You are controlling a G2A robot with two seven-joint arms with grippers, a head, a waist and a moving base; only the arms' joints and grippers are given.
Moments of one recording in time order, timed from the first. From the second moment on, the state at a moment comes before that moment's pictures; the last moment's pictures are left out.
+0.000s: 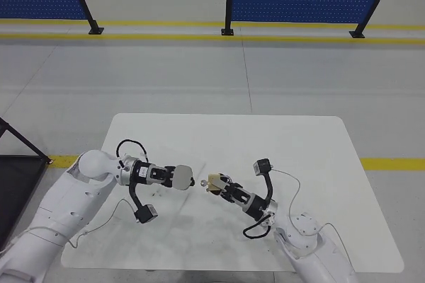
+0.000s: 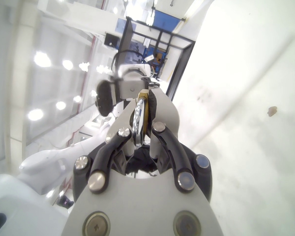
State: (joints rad) left arm 0.99 -0.87 -0.99 -1.42 2.48 0.30 1.34; right arm -1.52 -1.23 1.10 -1.74 0.13 -0.31 0.52
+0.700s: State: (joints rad) left arm 0.96 -0.86 -1.03 -1.42 2.21 -0.19 1.30; right arm -1.52 -1.23 1.11 -1.74 0.12 -0.31 0.51
